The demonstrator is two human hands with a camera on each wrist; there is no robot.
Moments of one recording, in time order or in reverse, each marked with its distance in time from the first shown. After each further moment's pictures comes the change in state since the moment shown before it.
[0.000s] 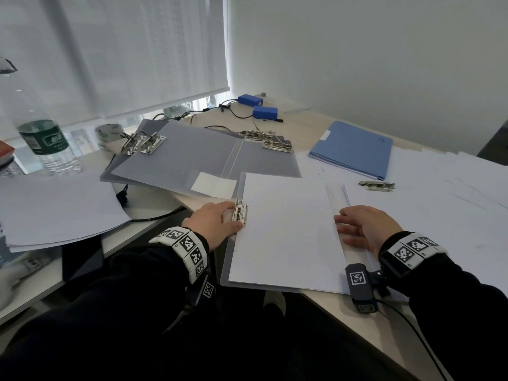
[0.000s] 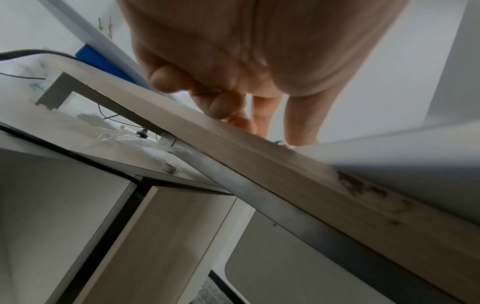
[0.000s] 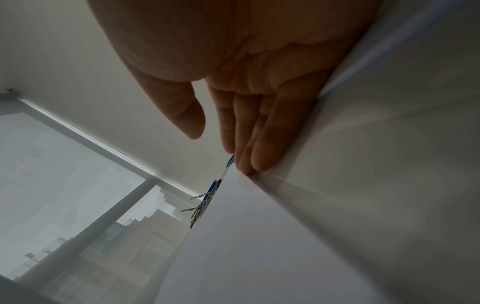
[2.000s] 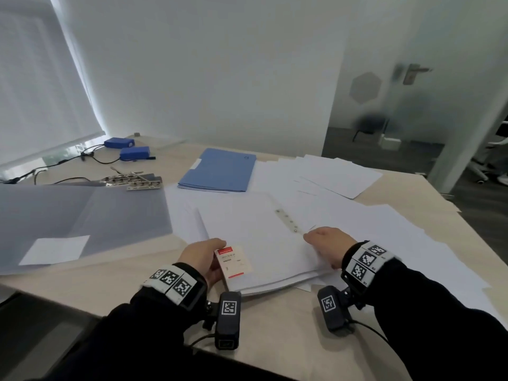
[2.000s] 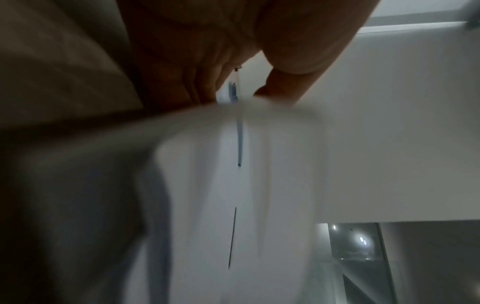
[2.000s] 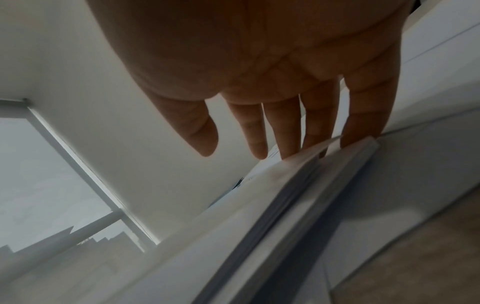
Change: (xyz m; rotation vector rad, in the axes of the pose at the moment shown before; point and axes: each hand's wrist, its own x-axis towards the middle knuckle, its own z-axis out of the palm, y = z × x) left_hand -0.034 0.244 0.117 -1.227 -0.275 -0.351; right_hand -0.072 0.011 -0.209 -0.626 0.281 0.054
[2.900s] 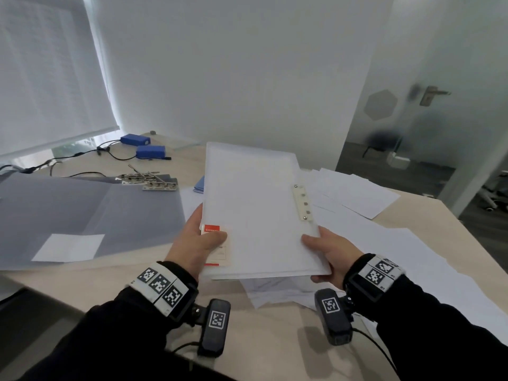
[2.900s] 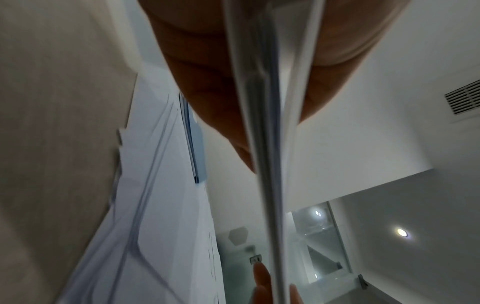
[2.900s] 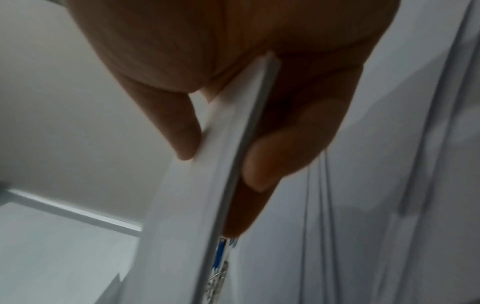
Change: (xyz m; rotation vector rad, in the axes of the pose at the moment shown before) left_hand 0.008 0.046 -0.043 0.090 -0.347 0.528; right_hand 0.020 -0.035 0.031 0.755 -0.272 -0.031
